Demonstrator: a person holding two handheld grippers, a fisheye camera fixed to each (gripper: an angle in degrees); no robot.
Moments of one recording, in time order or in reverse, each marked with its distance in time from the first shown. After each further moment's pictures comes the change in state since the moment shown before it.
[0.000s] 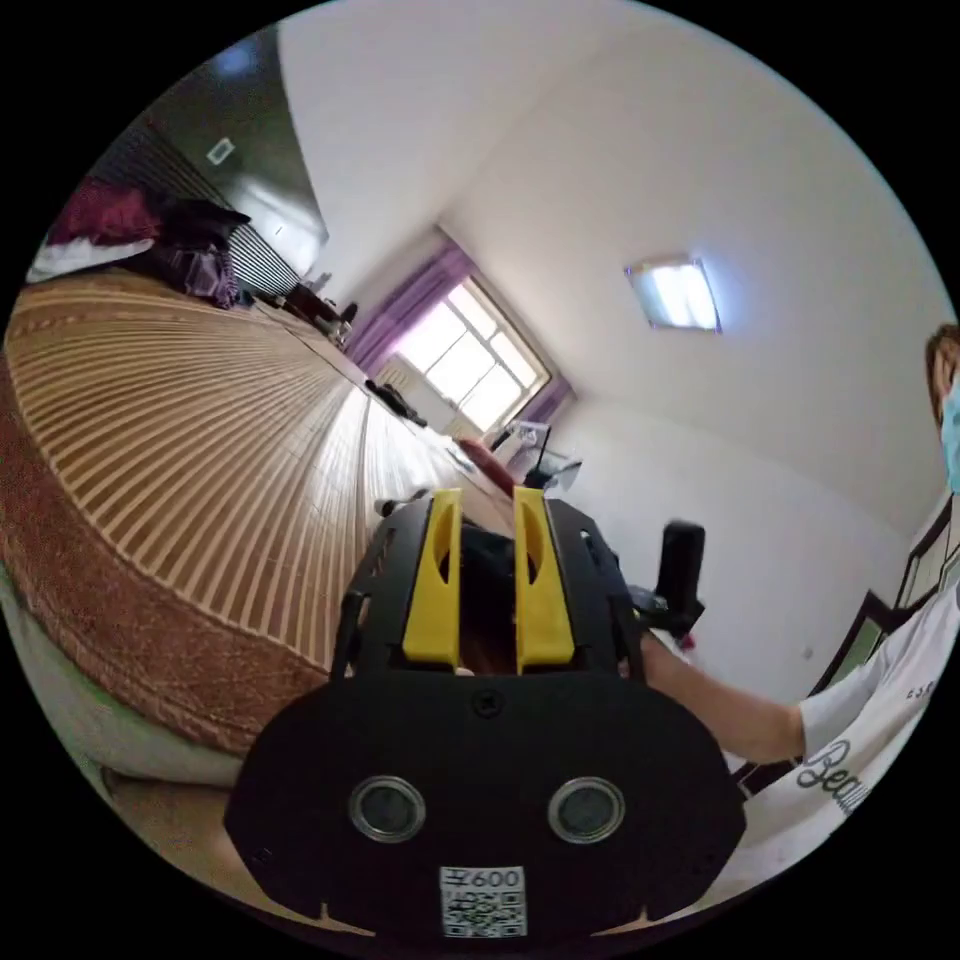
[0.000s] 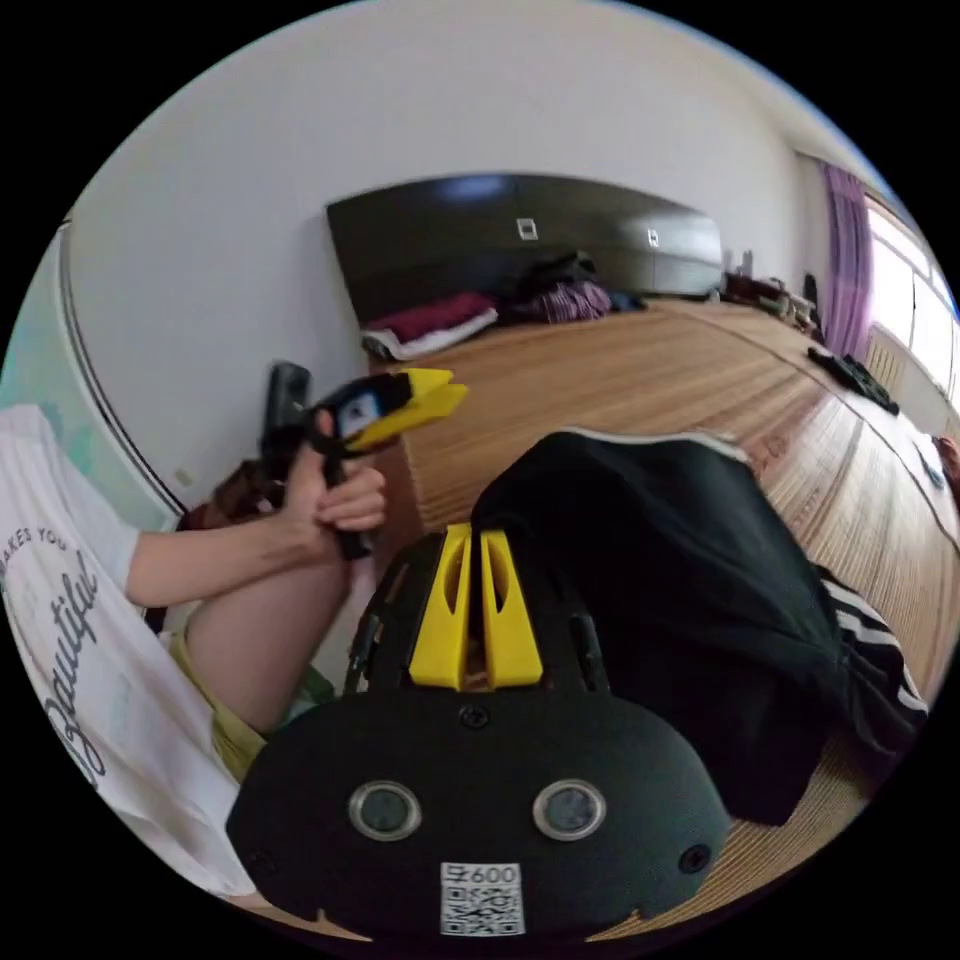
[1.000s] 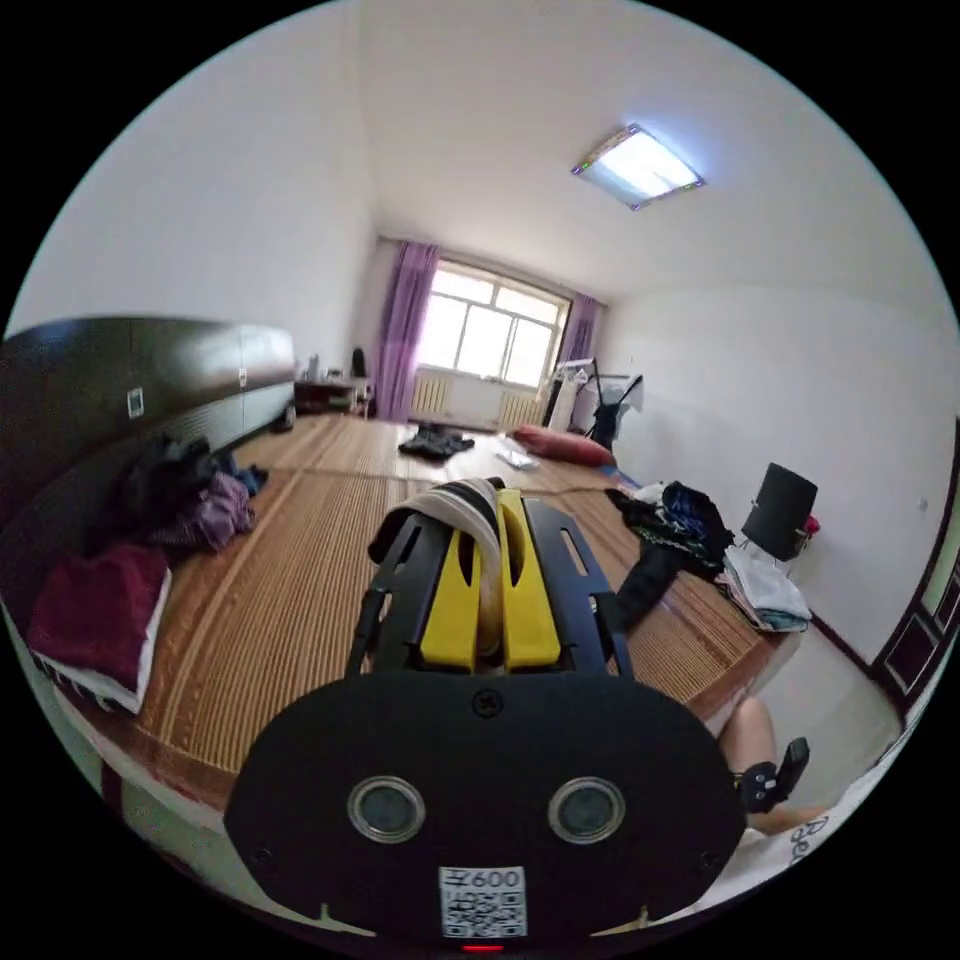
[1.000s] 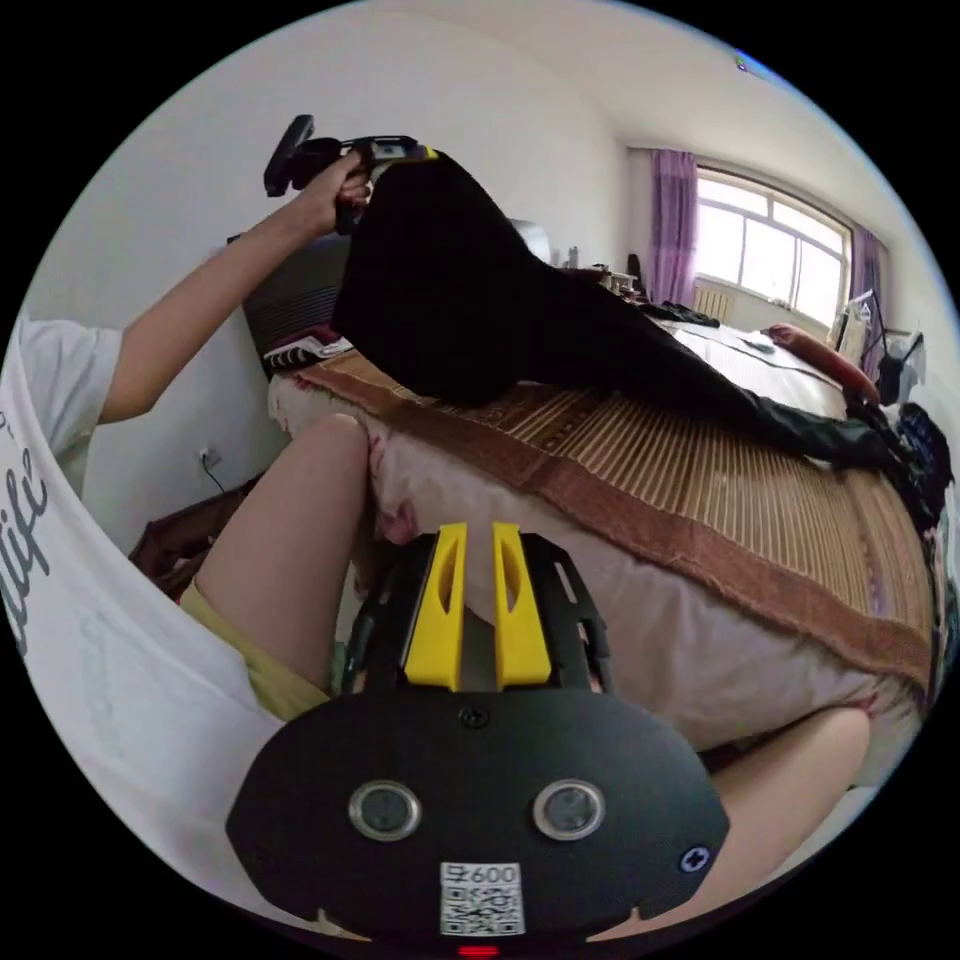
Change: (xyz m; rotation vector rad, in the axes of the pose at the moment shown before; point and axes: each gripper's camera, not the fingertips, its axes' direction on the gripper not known) left arm 0.409 0.145 0.304 -0.148 -0.272 0.609; right arm -0.177 0.331 -0.105 0.055 0.385 0.323
